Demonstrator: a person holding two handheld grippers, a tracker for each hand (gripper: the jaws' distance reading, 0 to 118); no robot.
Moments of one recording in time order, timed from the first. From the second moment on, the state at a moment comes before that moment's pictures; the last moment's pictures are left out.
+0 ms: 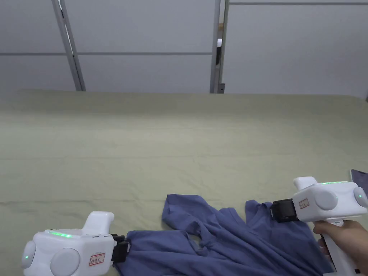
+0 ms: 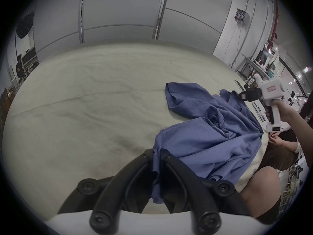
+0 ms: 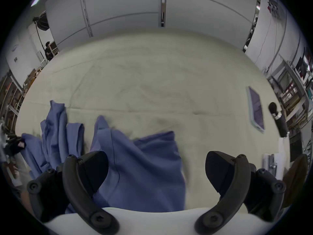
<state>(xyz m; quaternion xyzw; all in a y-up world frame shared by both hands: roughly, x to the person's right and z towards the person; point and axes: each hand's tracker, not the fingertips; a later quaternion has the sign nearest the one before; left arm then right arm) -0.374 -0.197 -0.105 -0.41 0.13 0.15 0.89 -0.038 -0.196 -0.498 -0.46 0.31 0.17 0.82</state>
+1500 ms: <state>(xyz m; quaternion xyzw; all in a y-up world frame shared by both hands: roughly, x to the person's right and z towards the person) -0.370 0.193 0.134 0.02 0.22 0.08 0.97 0.247 0.189 -0.248 -0.04 0.39 -0.21 0.90</state>
